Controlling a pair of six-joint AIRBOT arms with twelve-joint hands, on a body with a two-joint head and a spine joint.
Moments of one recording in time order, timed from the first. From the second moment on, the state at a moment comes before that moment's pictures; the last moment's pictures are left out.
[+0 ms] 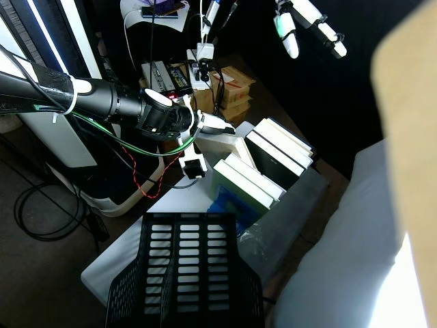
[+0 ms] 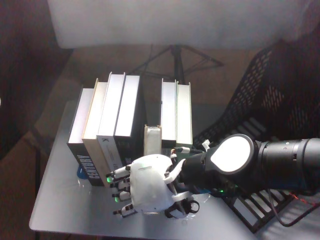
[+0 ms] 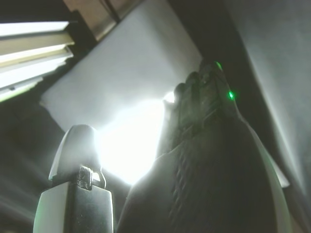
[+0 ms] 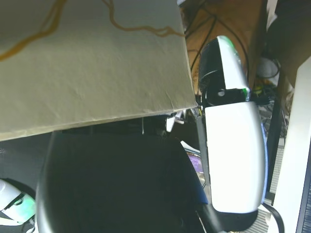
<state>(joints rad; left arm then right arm) 1.20 -0.91 1.28 -0.51 -1.17 0.47 -0.33 -1.71 1.48 -1.92 0.17 0.18</state>
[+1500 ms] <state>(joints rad) 1.05 -0.92 1.34 -0.37 -1.07 0.47 -0.33 -1.68 1.50 -1.79 0.21 0.16</state>
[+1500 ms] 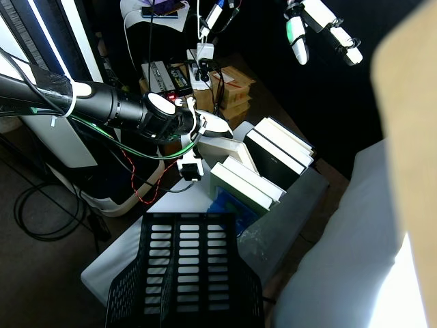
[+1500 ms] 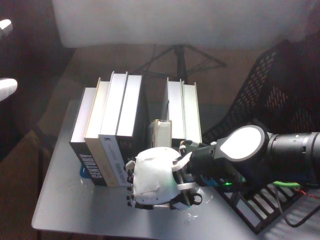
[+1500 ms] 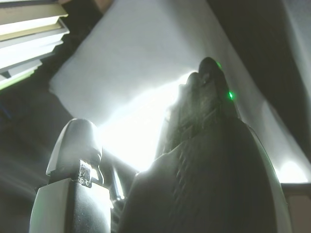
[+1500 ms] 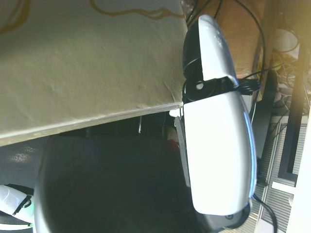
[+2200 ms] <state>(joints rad) 1.05 -0.92 1.34 -0.37 -1.07 0.47 -0.33 -1.68 1.50 -1.79 0.21 0.16</state>
